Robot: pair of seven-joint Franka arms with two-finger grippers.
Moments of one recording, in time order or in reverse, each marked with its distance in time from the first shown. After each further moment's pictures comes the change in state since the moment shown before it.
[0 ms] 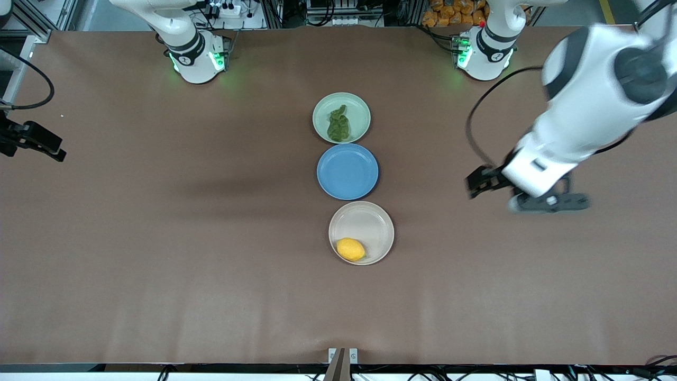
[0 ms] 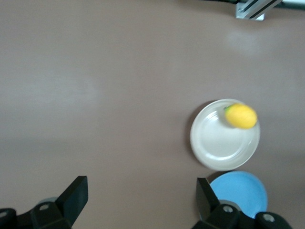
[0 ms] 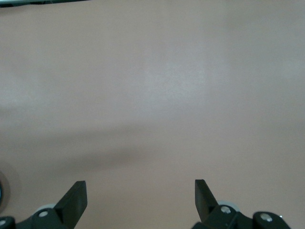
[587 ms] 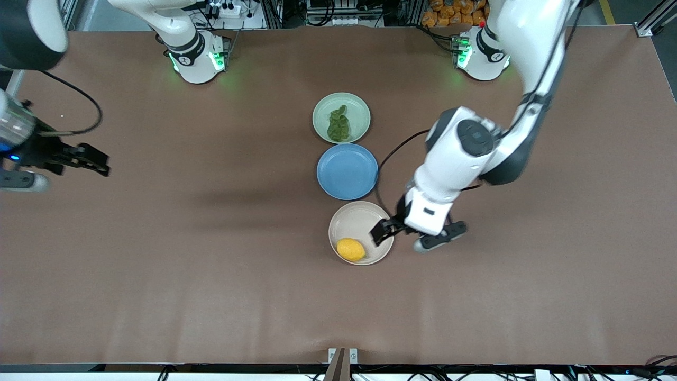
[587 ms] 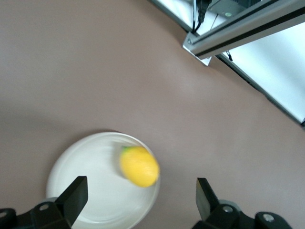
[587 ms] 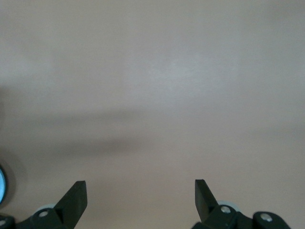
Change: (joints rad) left arm -0.210 0.340 -0.002 0.002 -0.040 0.631 -0.595; right arm 0.039 0.054 0.070 -0.093 0.017 0.103 0.065
